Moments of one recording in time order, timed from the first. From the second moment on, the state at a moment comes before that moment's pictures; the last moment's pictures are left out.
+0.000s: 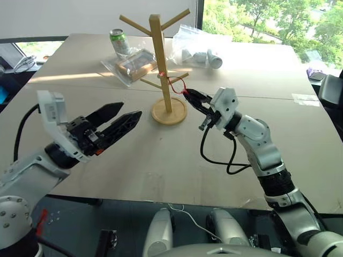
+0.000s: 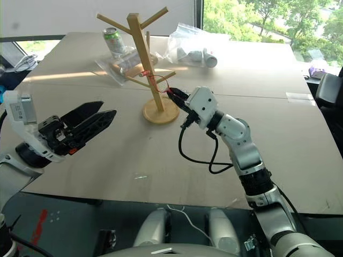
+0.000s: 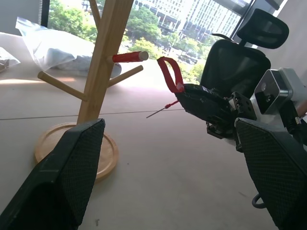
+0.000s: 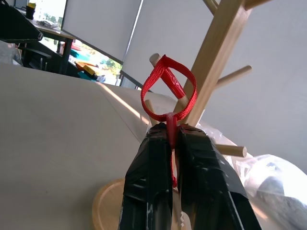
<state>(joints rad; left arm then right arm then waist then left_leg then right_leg) -0.02 0.73 0.68 -0.65 -1.42 0.89 -0.32 -0.60 -0.17 0.23 0.03 0.09 -0.10 0.61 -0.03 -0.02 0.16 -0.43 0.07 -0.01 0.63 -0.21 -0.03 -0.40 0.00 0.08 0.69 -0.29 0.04</state>
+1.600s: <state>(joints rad) -0.05 0.81 0.58 -0.62 -1.42 0.74 -0.29 -0.77 -0.12 0.26 0.28 -0.05 -0.17 0.60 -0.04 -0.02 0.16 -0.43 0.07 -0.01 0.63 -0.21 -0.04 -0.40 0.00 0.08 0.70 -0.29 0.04</state>
